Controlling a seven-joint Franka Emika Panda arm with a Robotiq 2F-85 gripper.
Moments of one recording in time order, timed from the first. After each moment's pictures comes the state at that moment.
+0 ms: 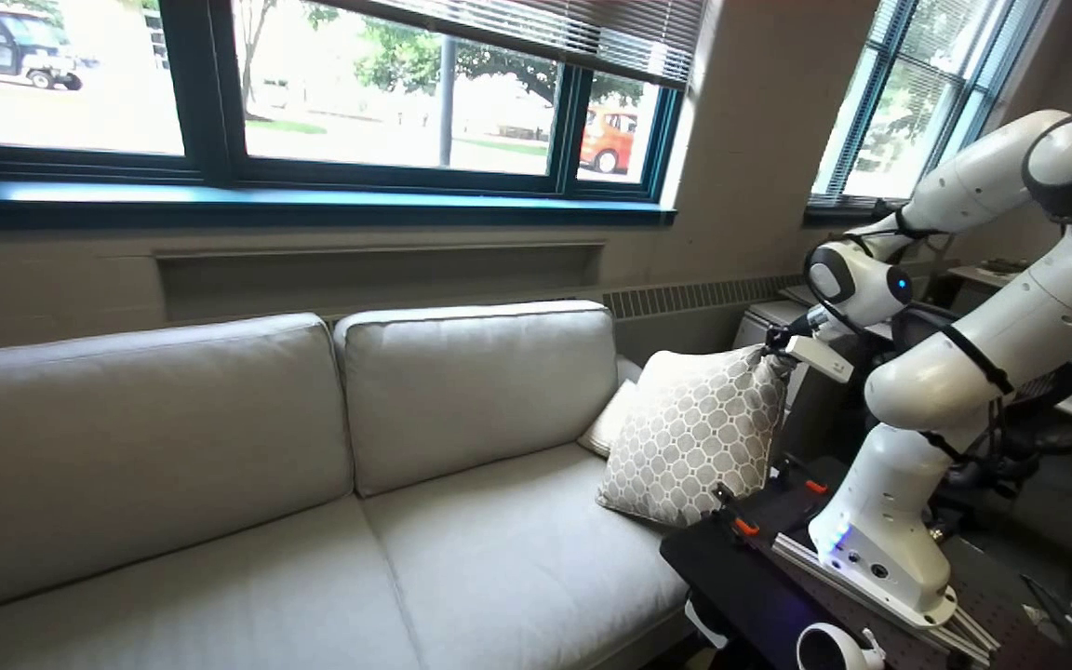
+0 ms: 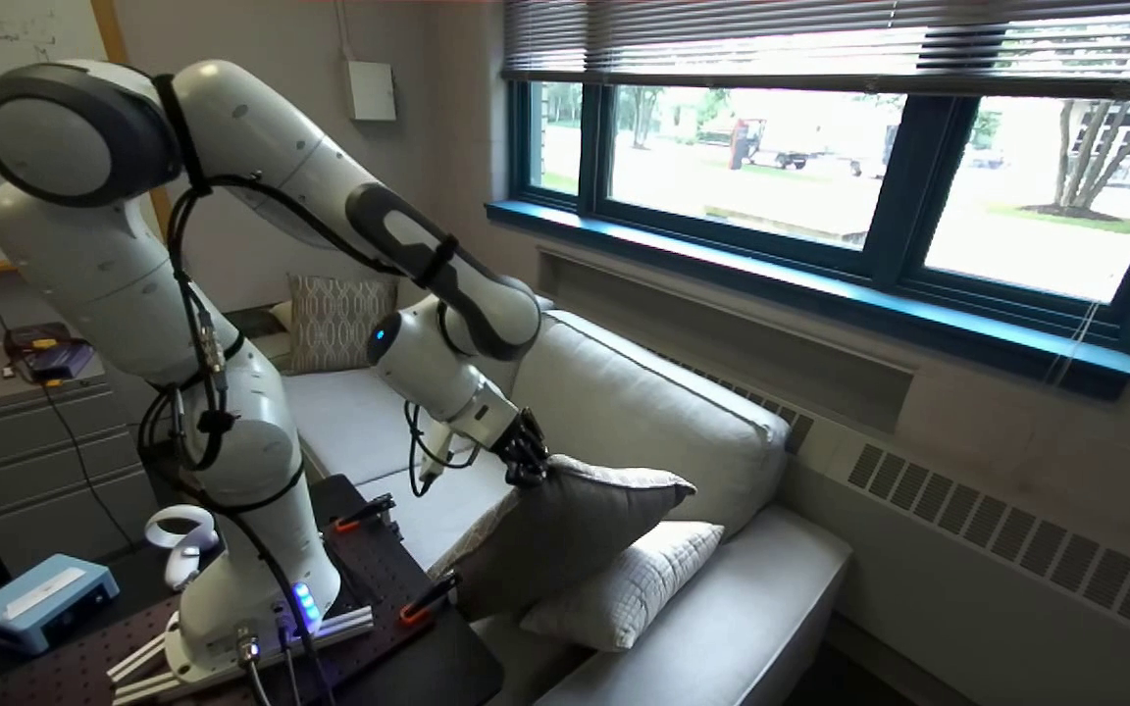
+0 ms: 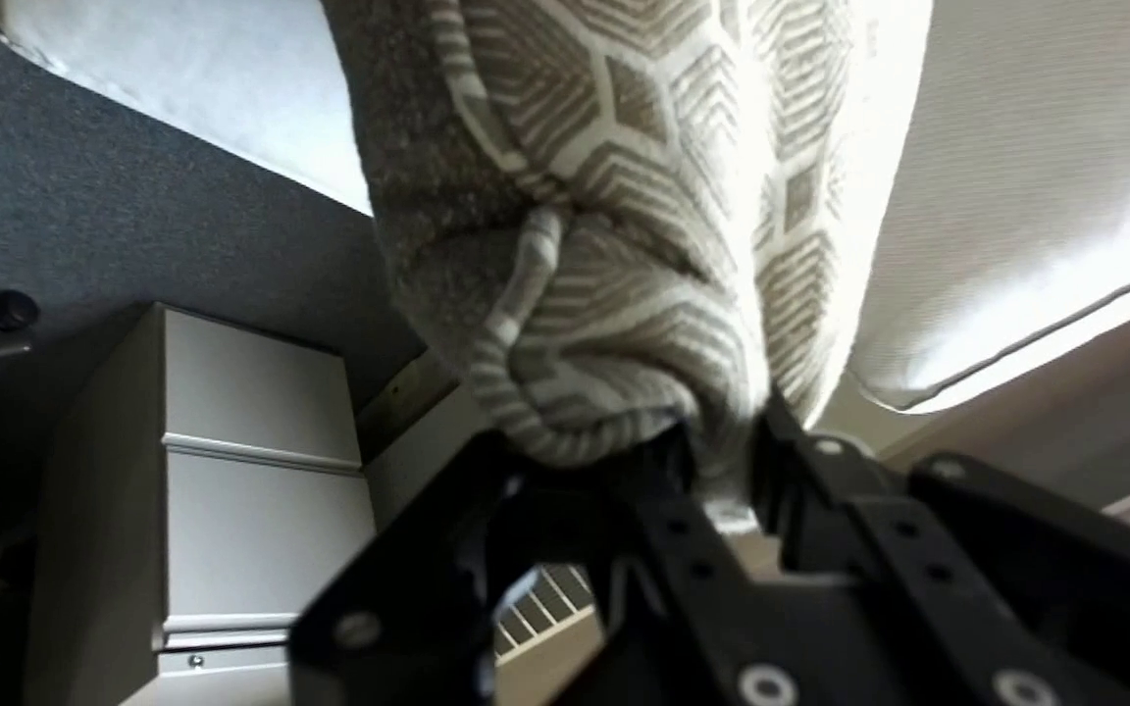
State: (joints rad) arm -0.16 -0.40 -0.22 -2.76 2.57 3.20 -2.13
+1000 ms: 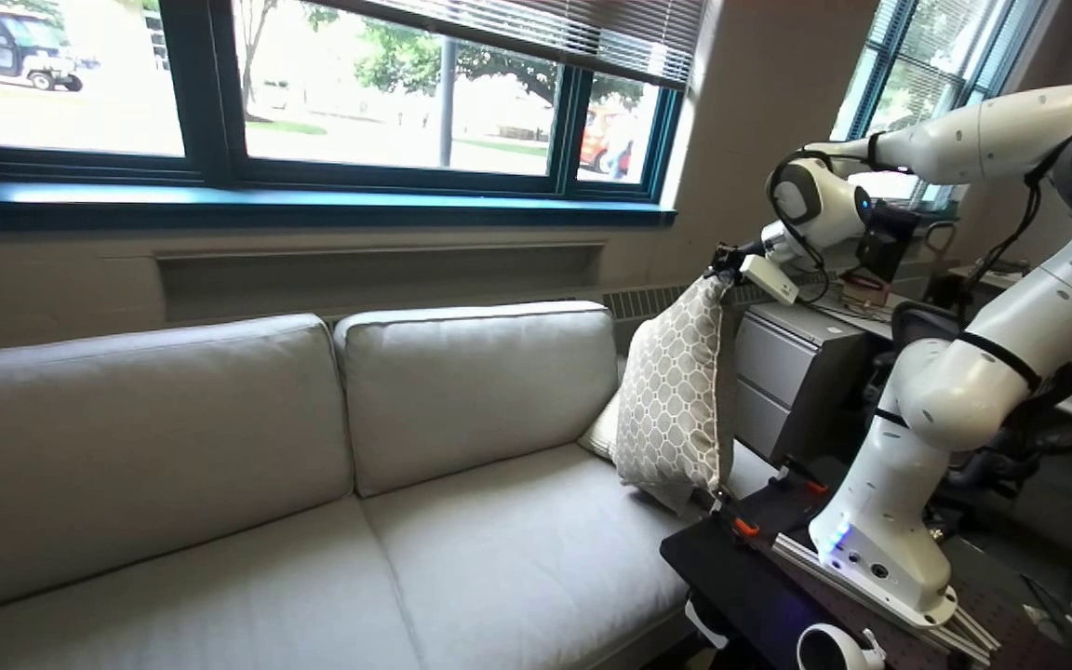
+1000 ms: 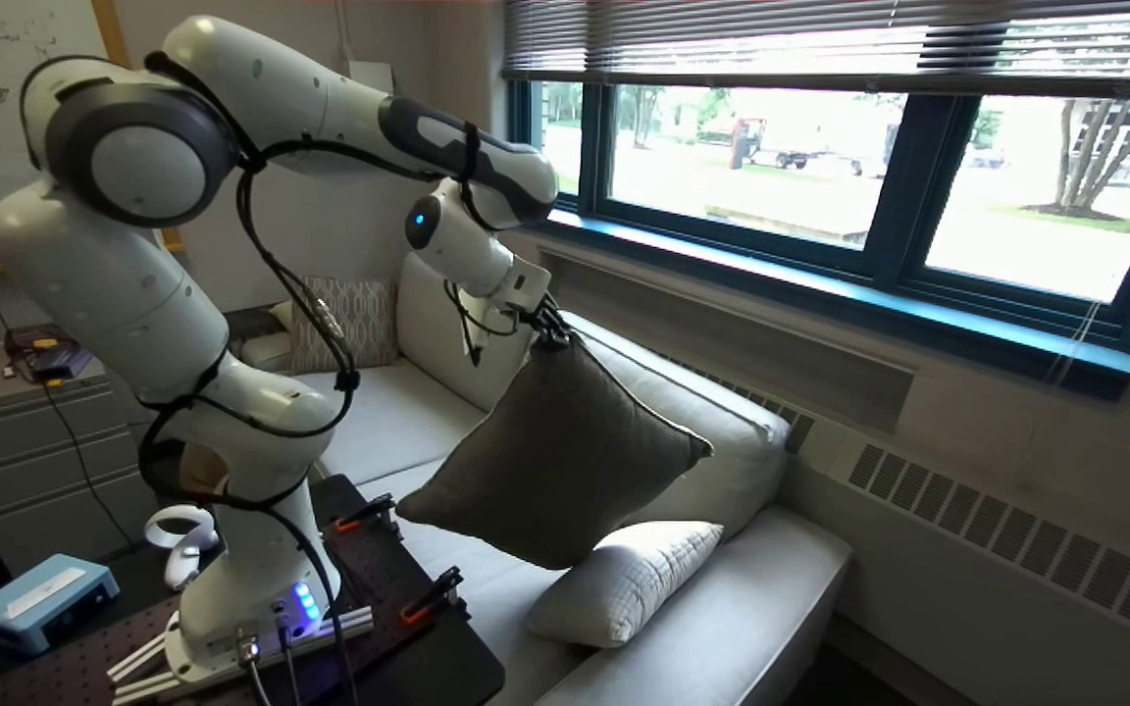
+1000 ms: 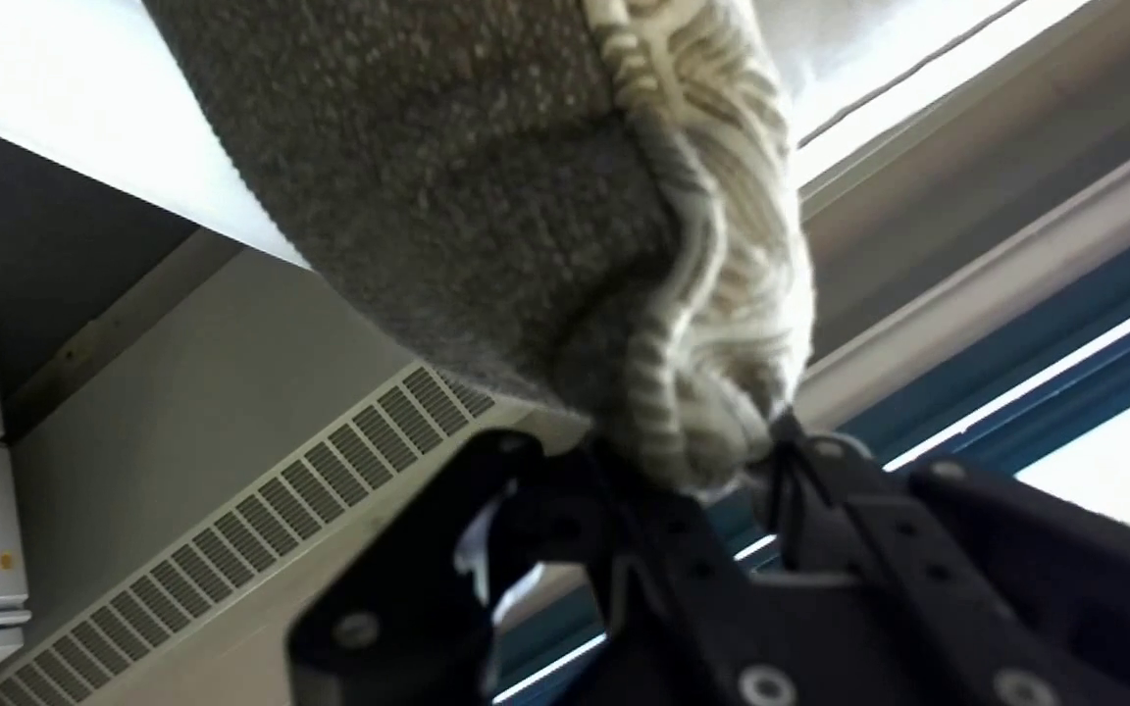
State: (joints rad) arm 0.47 -0.42 -0.46 -2.37 2.57 3.45 -2.03
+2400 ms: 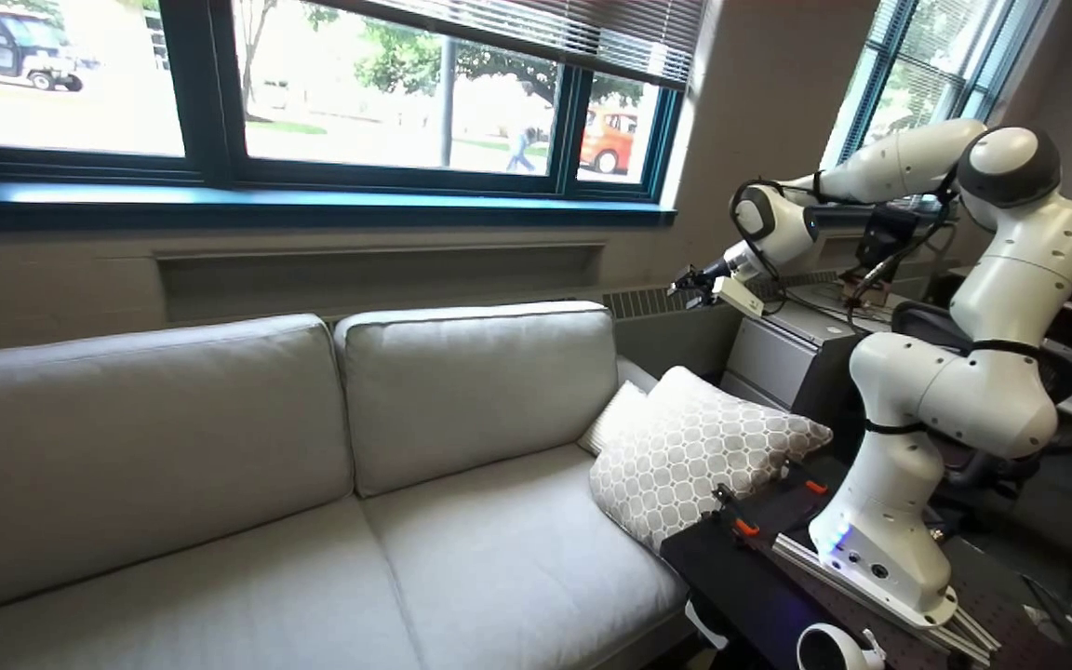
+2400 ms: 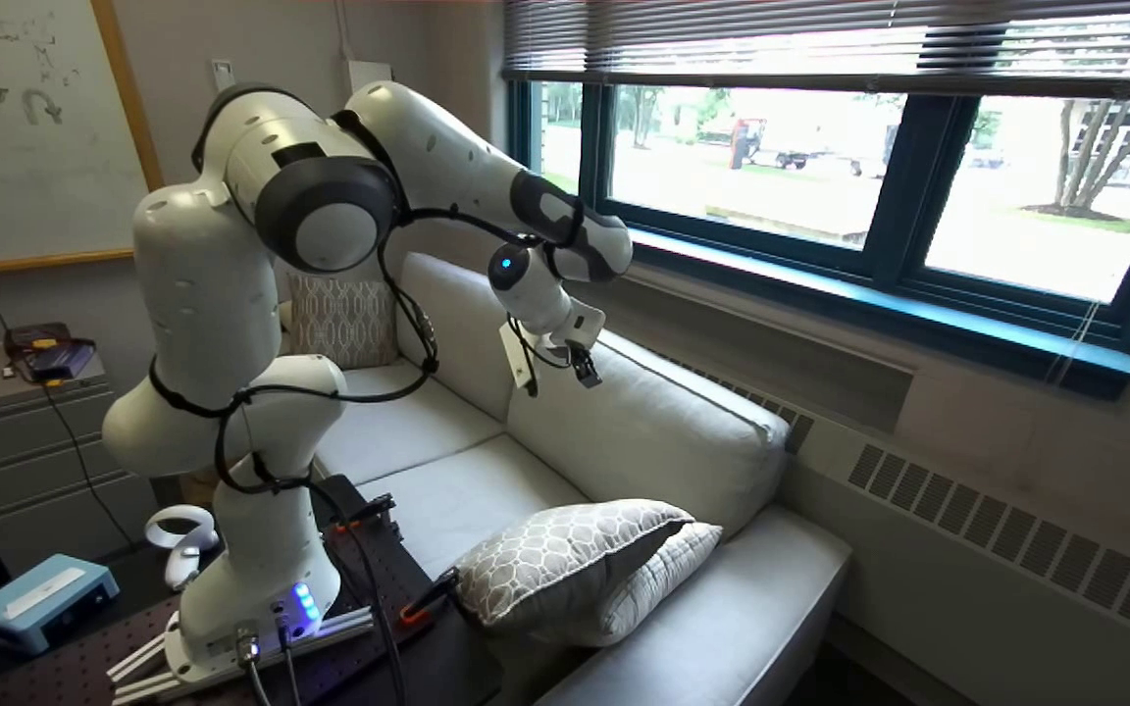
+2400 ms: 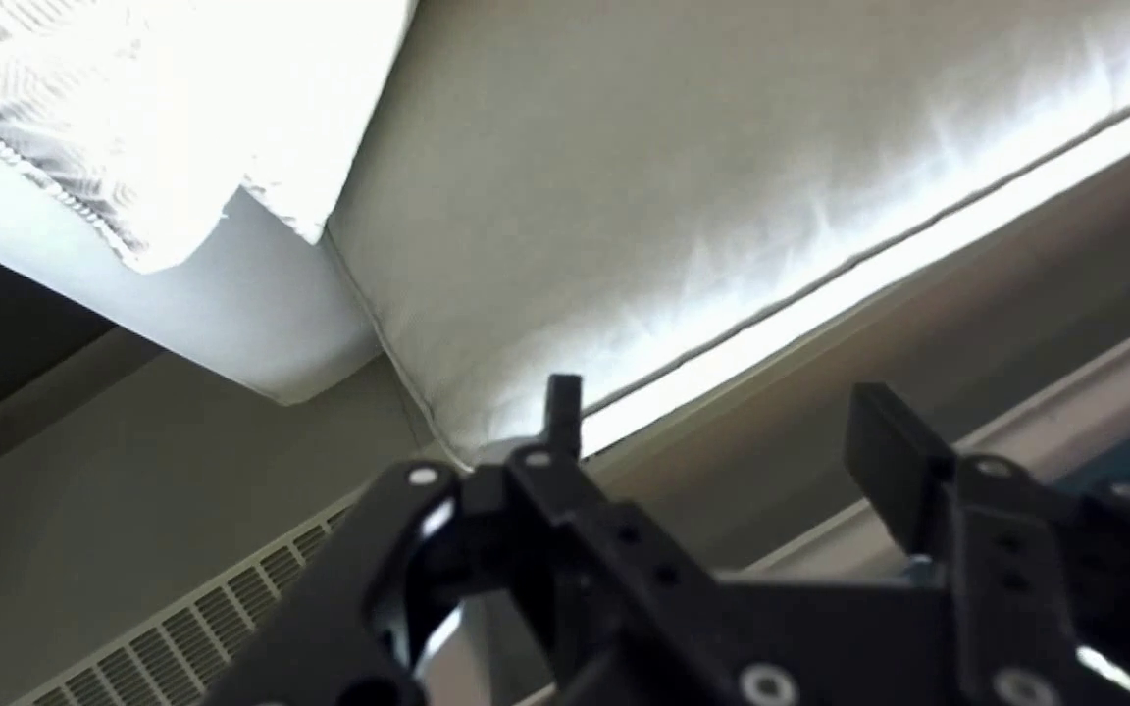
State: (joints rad) arm 1.53 -0.41 -1.54 -2.15 2.56 3.45 -2.32
